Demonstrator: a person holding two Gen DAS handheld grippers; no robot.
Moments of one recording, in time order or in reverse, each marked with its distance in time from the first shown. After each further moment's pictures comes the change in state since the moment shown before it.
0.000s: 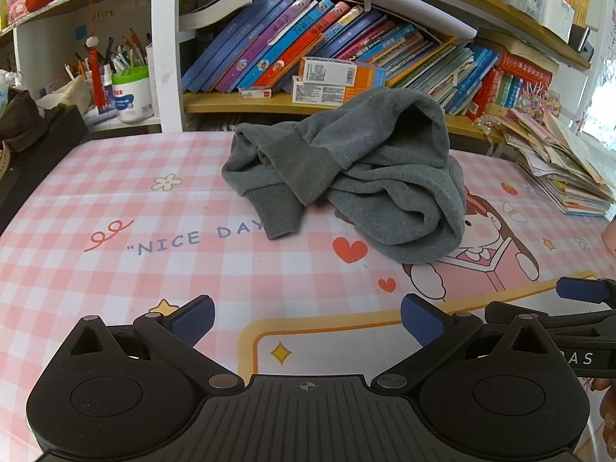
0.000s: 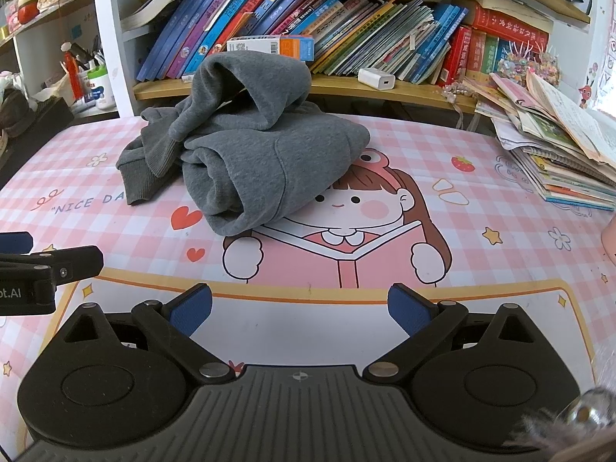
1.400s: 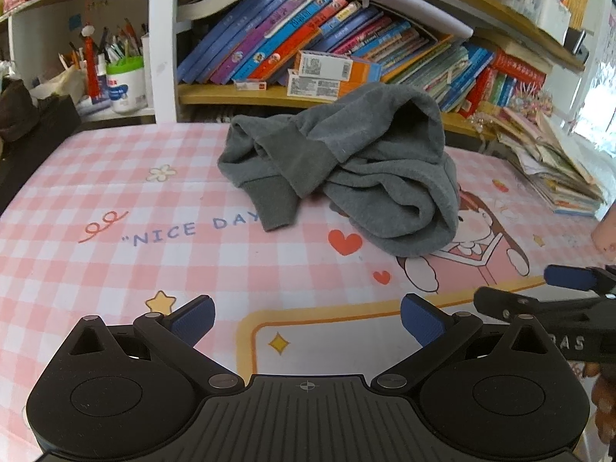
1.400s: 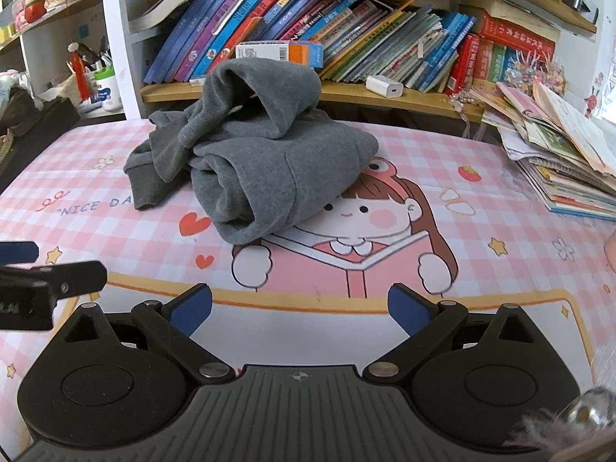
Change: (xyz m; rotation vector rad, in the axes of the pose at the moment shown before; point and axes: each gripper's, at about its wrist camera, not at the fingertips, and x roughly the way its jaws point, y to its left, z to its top) left arm -0.005 0.010 -0.001 -0.014 0.014 -0.039; right arm 0.000 0.006 0.006 -0.023 -0.017 0.018
